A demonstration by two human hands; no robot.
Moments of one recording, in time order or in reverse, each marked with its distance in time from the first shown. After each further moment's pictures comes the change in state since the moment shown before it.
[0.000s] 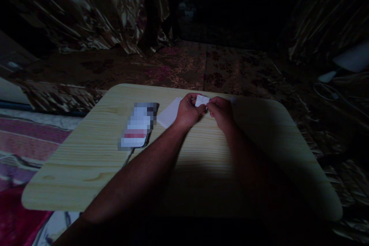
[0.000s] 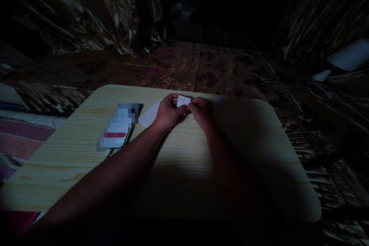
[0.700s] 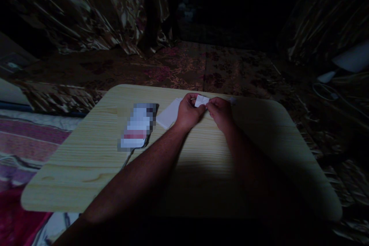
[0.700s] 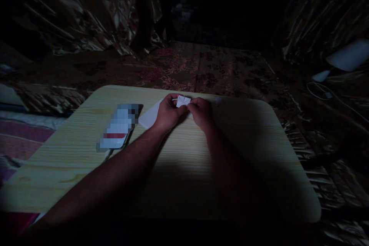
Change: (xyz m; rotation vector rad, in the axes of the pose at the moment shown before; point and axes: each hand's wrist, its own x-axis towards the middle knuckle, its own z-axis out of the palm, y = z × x) left_hand 0.003 -0.008 -0.001 0.051 0.052 0.098; right_hand 0.000 0.001 -0.001 -0.031 -0.023 -0.025
